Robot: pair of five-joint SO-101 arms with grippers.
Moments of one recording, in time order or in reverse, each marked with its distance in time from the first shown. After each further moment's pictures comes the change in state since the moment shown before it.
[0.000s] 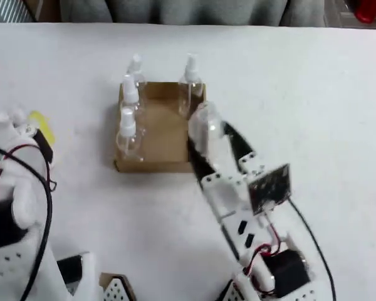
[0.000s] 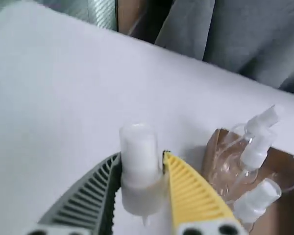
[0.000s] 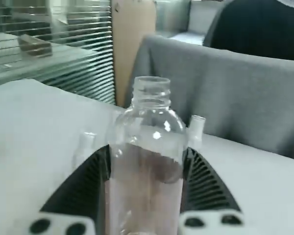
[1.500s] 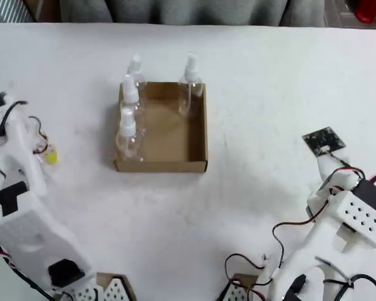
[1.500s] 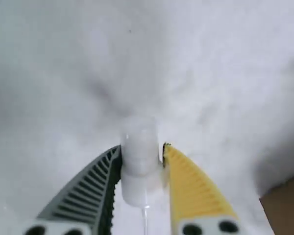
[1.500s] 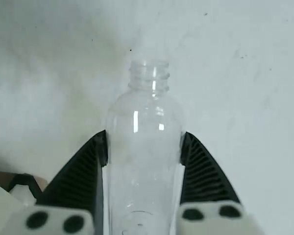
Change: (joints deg) left arm -11.2 79.1 -27.6 13.1 7.1; right arm 66.3 57.1 -26.7 41.5 54.2
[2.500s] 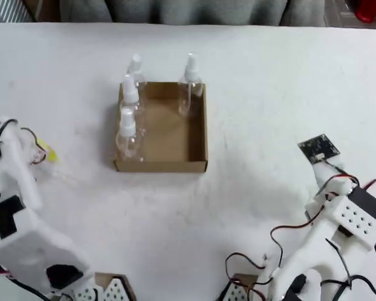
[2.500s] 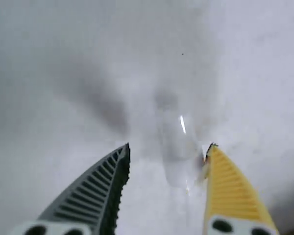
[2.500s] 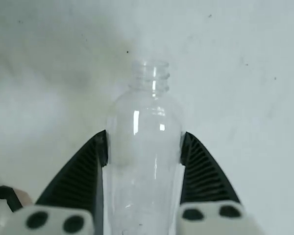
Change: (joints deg) left arm -4.0 -8.5 17.9 -17.3 9.1; right arm 0.9 0.4 8.5 -10.3 4.3
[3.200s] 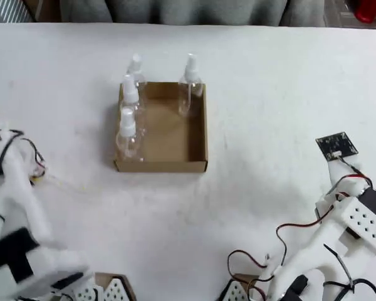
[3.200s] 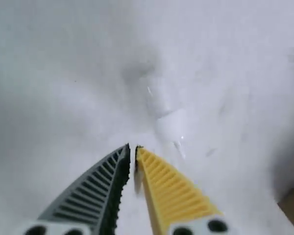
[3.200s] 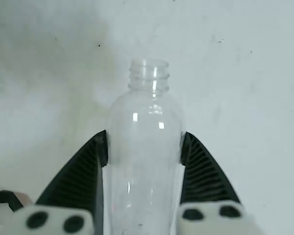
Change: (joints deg) left arm 0.1 -18.2 13.5 -0.8 -12.5; right arm 4.3 0.0 -4.0 2.1 -4.0
